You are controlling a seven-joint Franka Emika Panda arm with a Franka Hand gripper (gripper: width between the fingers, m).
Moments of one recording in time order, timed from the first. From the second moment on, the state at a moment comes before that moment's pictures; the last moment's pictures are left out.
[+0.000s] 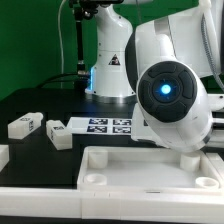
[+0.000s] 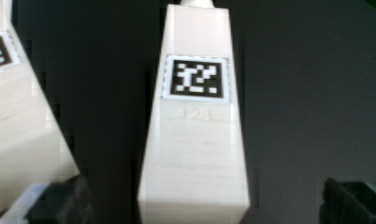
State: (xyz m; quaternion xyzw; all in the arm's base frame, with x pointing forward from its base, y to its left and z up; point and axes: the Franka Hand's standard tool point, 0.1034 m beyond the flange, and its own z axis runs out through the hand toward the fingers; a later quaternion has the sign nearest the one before) arm 0.477 0.129 0.013 -0.86 0.16 0.47 0.14
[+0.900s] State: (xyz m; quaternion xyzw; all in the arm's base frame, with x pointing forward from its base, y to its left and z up) arm 0.475 0.131 0.010 -0.86 0.16 0.46 0.14
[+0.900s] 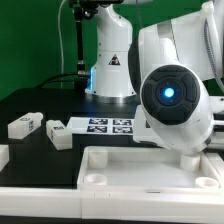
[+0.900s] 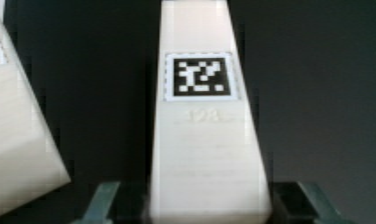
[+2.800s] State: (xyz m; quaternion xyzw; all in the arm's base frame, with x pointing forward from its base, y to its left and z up) arm 0.573 0.095 0.138 -0.95 0.01 0.28 0.11
